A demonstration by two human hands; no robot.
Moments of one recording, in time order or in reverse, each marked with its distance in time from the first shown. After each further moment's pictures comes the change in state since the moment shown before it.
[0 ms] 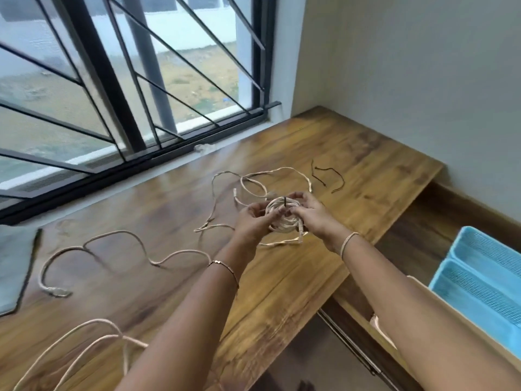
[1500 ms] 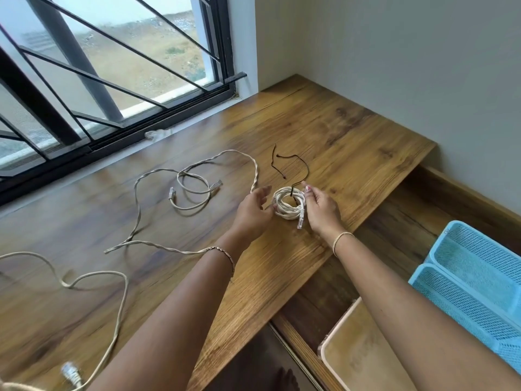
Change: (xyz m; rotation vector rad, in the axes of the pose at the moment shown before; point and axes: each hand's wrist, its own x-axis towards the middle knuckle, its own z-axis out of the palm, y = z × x) left_hand 0.097 -0.046 0.123 0.661 0.076 0.005; right_hand 0.083 0.092 -0.138 -0.329 0.320 -0.014
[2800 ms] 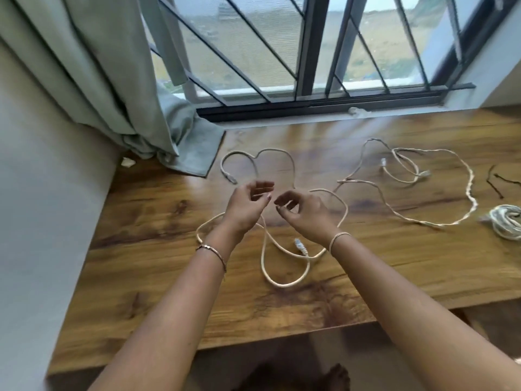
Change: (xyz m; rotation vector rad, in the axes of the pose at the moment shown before) left_hand -0.263 -0.166 -0.316 -0.288 0.563 -0.035; right_hand -0.257 -0.196 0.281 -0.141 -0.634 -0.731
